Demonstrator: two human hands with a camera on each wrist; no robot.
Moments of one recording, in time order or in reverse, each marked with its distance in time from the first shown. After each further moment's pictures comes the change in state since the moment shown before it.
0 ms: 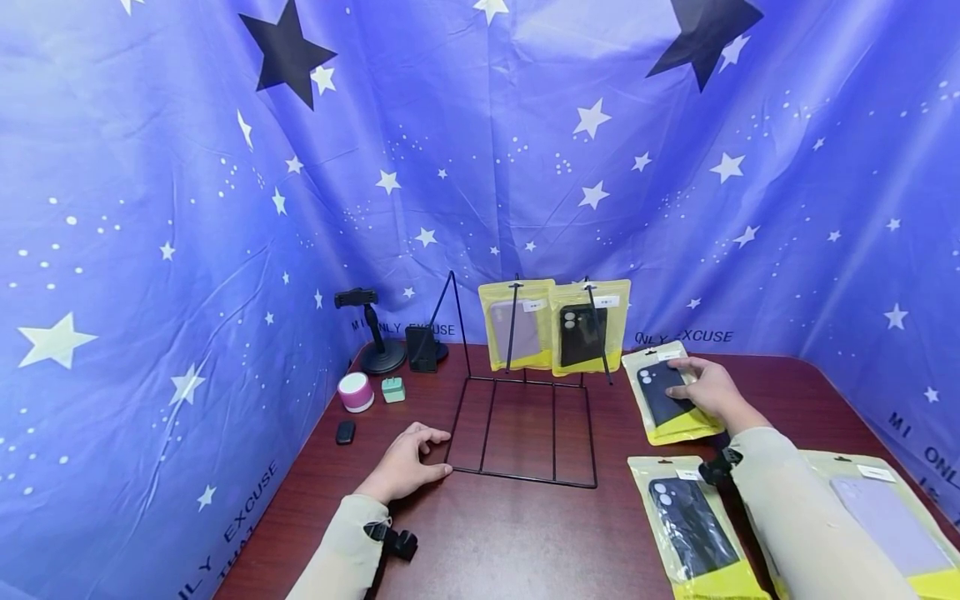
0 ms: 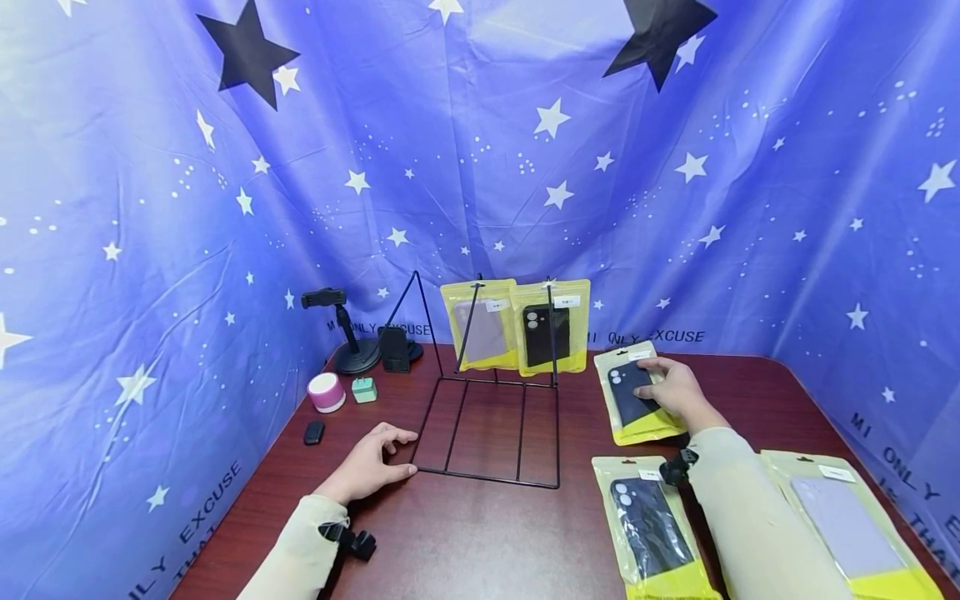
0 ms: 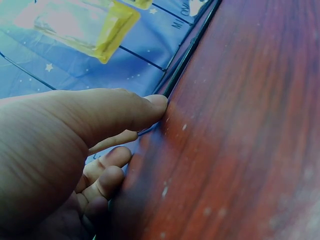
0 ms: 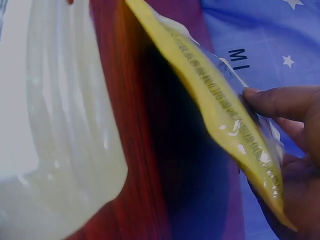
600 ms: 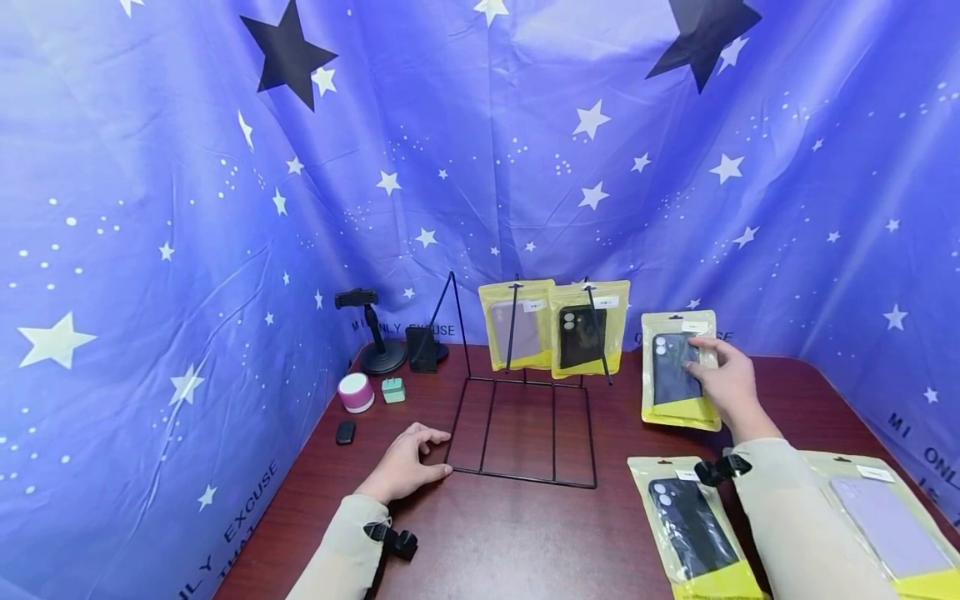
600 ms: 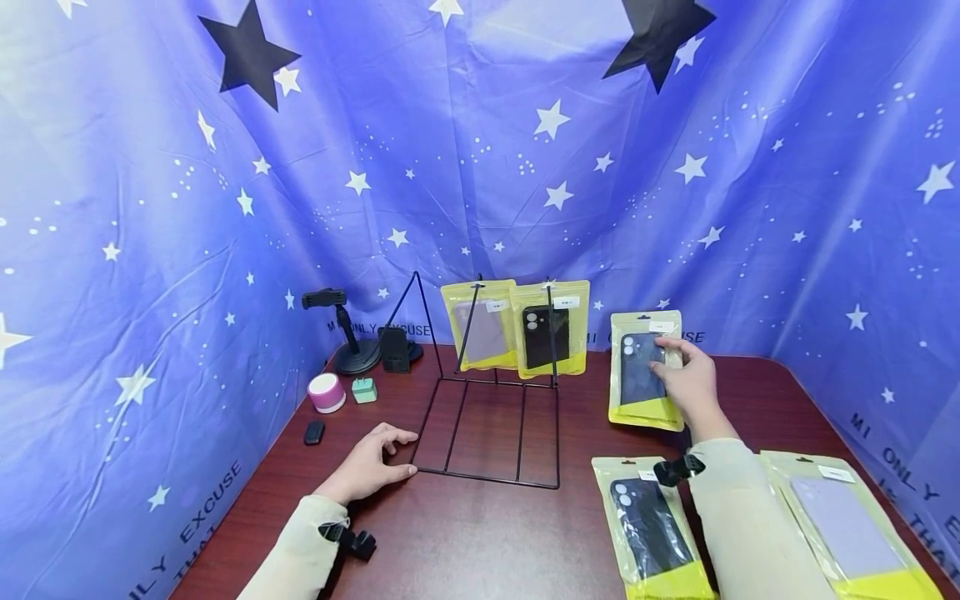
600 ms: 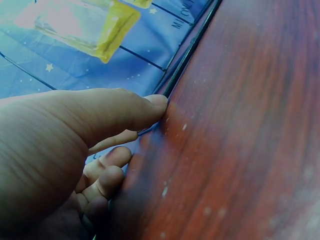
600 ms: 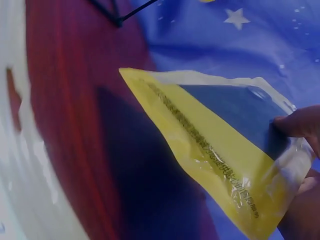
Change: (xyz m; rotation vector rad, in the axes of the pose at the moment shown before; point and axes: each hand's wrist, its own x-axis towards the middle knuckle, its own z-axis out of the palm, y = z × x) left_hand 0.000 -0.002 0.001 0.006 0.000 0.000; right_hand -0.015 -0.025 -0.010 0.247 0.354 -0.017
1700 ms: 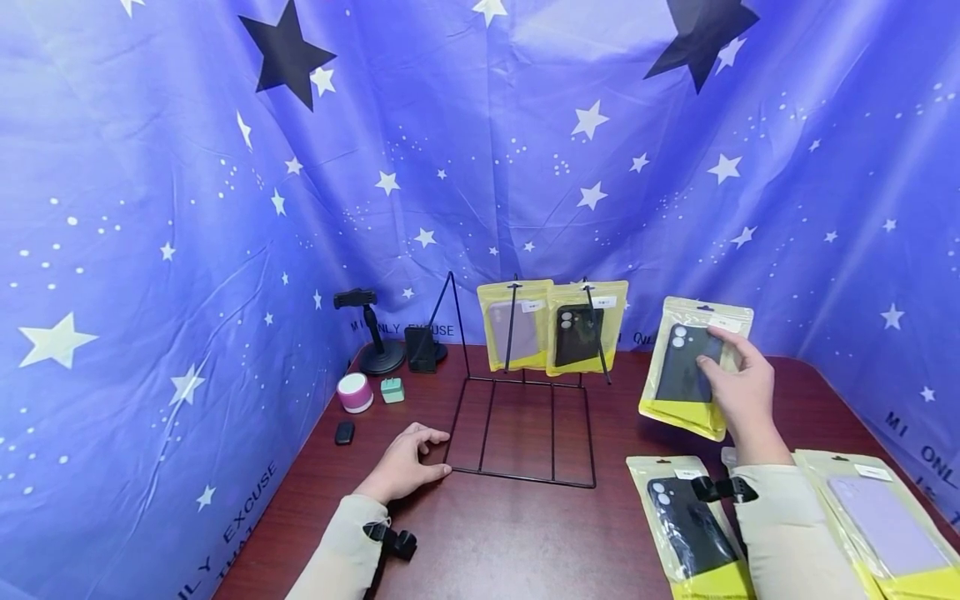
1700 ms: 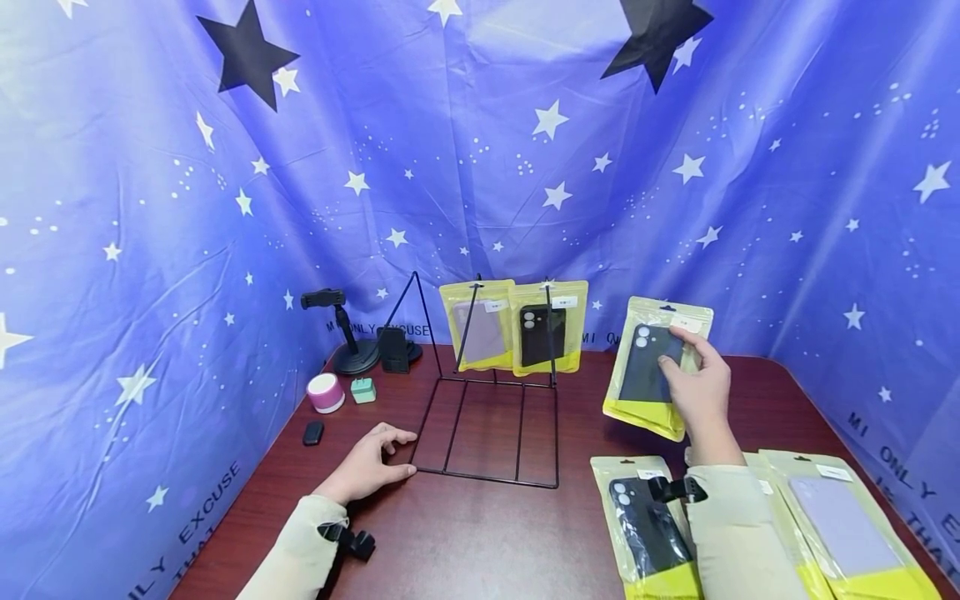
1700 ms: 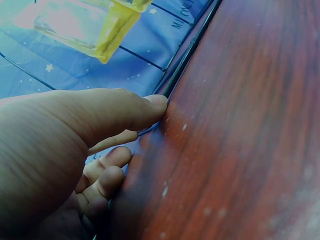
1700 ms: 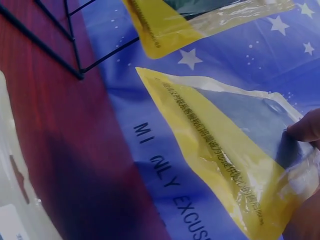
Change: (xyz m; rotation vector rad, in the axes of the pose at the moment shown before) left_hand 0.000 -0.001 0.000 0.000 0.002 0.011; right_hand -0.036 -0.042 -0.008 0.203 0.234 -0.018
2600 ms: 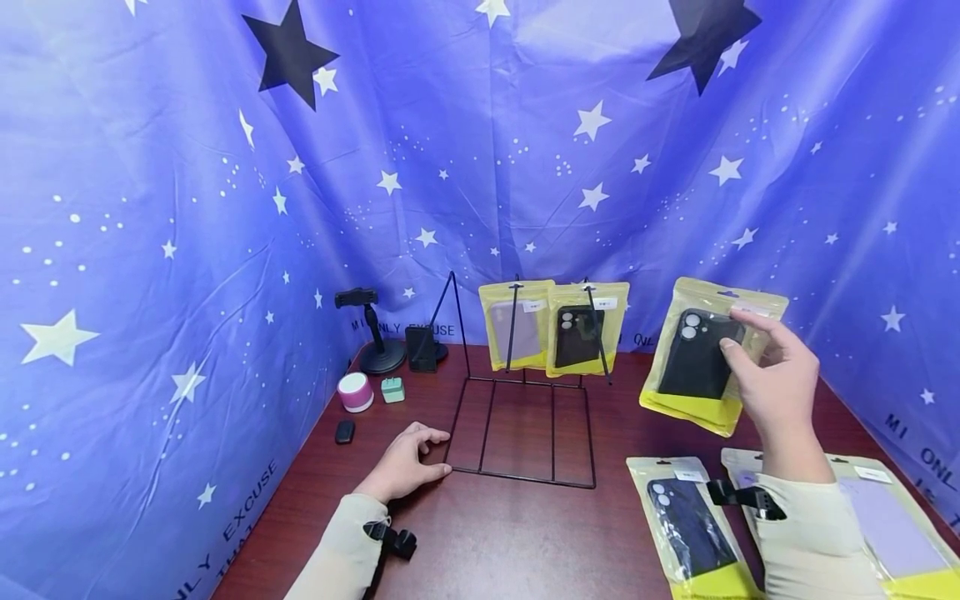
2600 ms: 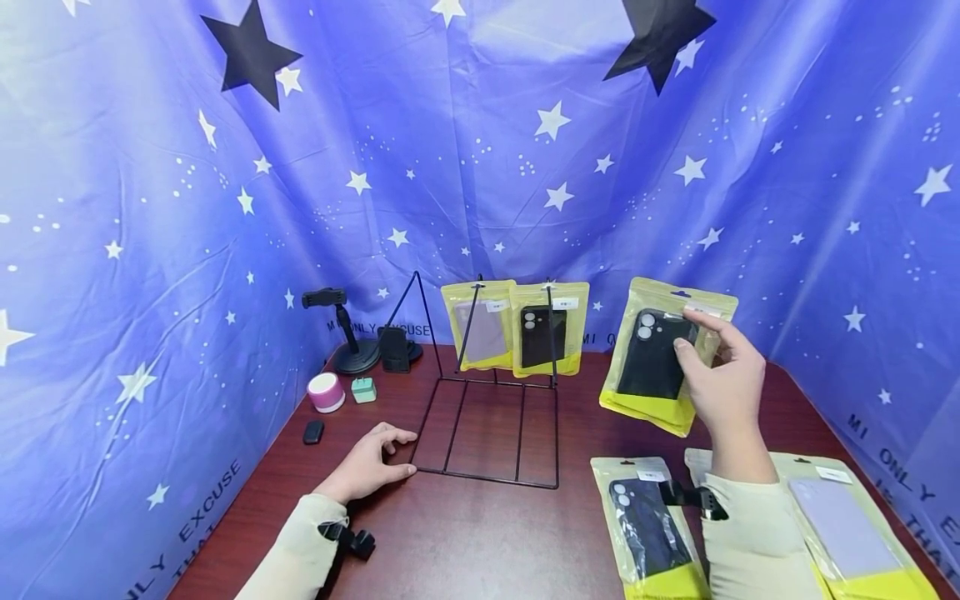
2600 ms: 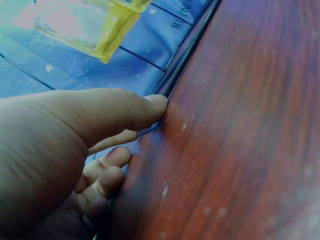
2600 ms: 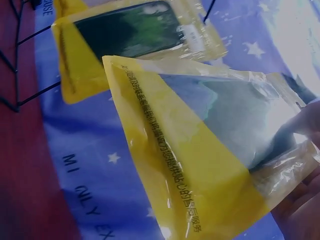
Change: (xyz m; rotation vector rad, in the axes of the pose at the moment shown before) left_hand -0.001 0.004 -0.002 0.000 -0.002 -0.006; right_hand -0.023 -0.070 -0.022 0.043 0.022 -0.293
